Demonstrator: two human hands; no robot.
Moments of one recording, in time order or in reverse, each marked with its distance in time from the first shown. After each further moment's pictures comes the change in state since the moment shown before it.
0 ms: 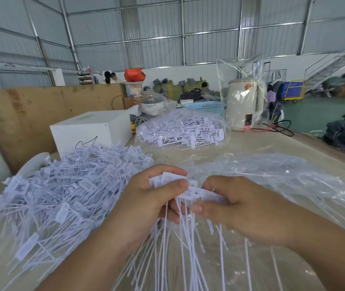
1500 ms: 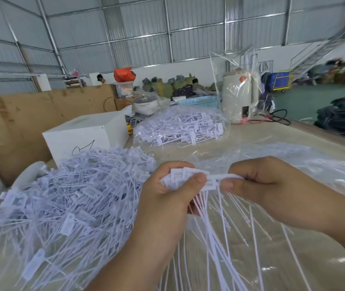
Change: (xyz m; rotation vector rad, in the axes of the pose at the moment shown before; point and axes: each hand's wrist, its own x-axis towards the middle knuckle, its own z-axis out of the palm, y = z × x) left_hand 0.000 -0.008 0.011 -0.117 0.131 0.082; right_hand -0.002 -0.005 -0.005 0.025 0.192 -0.052
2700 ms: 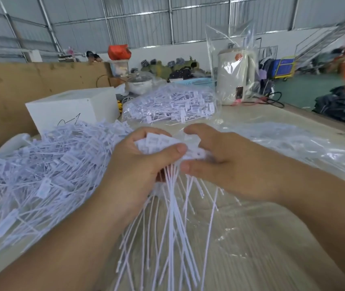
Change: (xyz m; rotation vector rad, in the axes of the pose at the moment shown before) left_hand 0.000 -0.006 -0.002 0.119 -0.017 0.029; right_hand -0.001 0.002 0.011 -0.138 -0.130 -0.007
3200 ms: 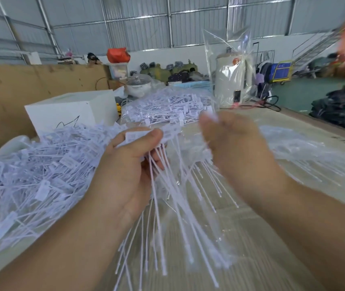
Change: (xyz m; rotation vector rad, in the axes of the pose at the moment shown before) left_hand -0.001 0.012 0.003 -0.315 0.131 -0.117; right_hand 0.008 -0.014 0.011 0.551 0.614 0.065
